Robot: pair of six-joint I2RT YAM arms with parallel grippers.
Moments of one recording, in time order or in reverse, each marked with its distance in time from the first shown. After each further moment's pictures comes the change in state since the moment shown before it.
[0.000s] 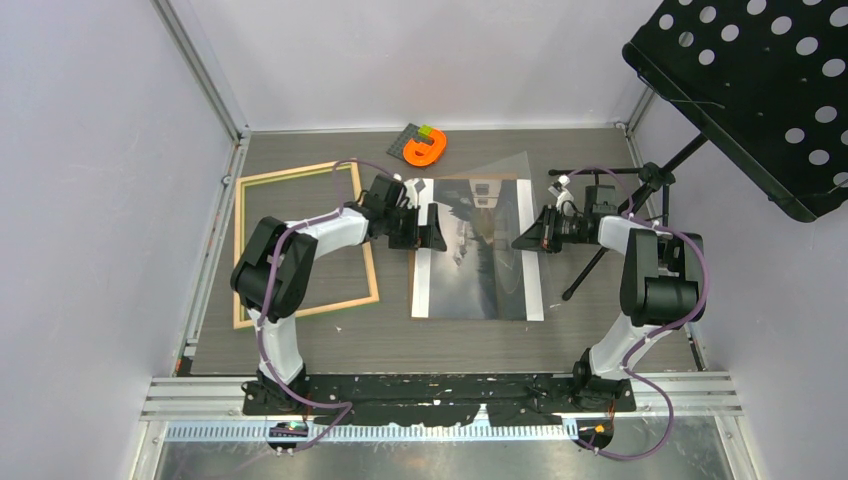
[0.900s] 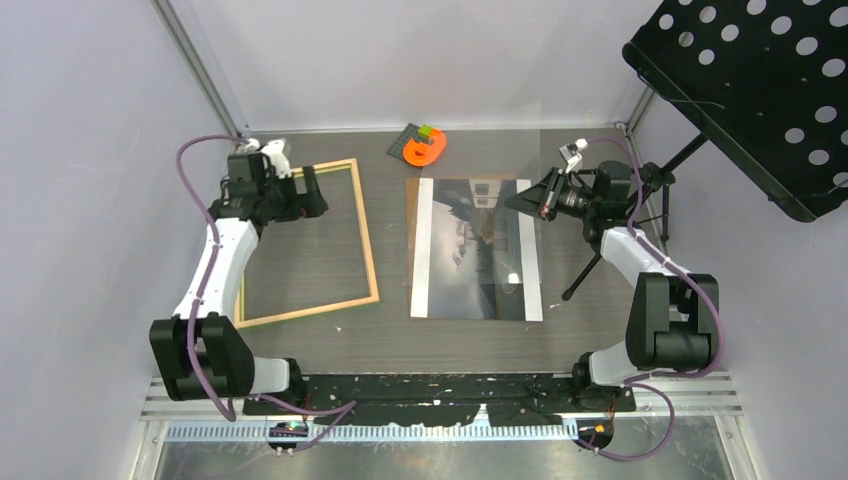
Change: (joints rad) left arm 0.534 -0.549 -0.023 -0.360 -0.159 0.319; right arm 0.051 -0.257 -0.058 0.518 -0.075 0.610
